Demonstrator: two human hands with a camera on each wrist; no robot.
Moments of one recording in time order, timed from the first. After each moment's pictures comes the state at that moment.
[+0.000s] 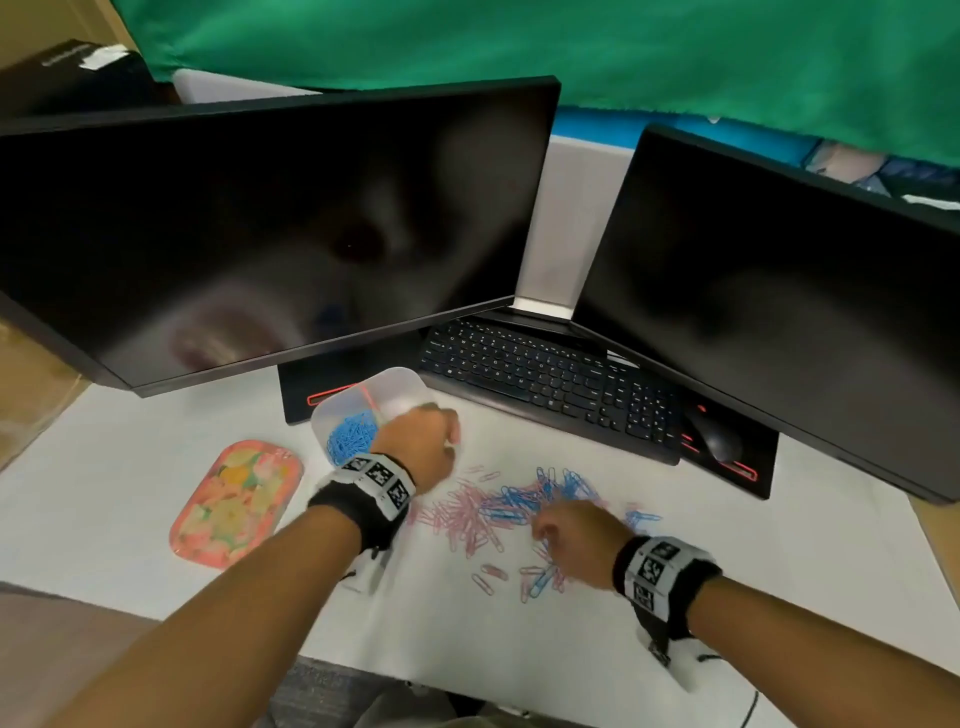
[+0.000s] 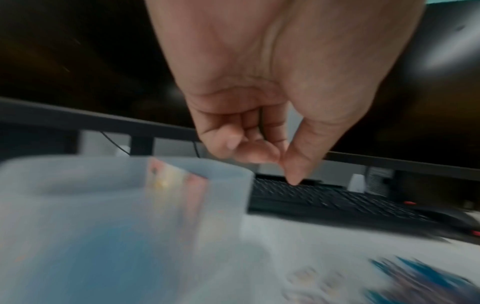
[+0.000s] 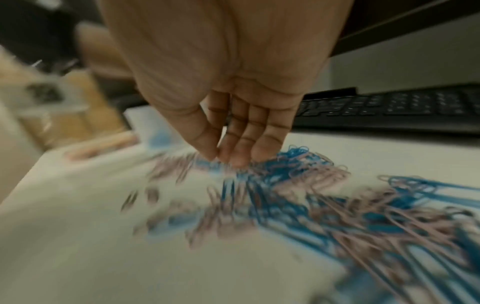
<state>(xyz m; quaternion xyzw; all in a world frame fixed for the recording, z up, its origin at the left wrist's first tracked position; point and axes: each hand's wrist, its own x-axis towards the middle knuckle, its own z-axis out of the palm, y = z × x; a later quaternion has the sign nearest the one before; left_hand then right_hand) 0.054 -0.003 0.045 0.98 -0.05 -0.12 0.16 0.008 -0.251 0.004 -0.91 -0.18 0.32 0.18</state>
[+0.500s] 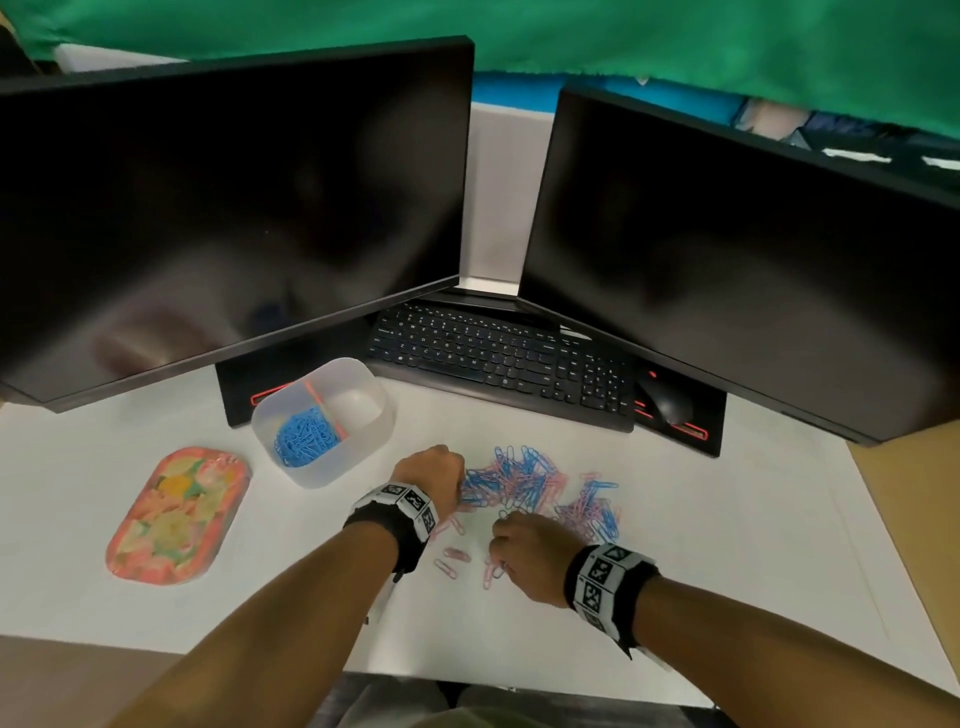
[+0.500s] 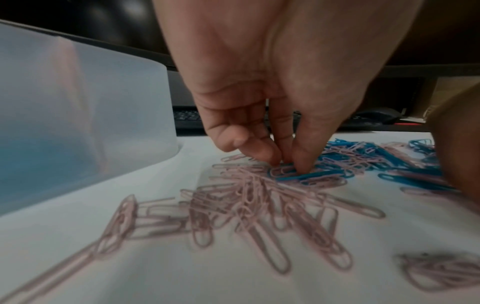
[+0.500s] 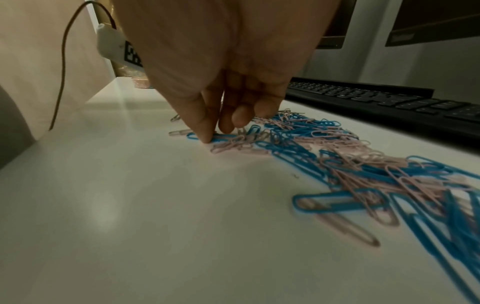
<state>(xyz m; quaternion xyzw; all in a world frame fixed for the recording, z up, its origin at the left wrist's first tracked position) 0.040 -0.073 -0.015 0.96 -0.12 -0.25 0.08 -0.026 -0.255 -0.033 -0.89 -0.41 0.20 0.04</state>
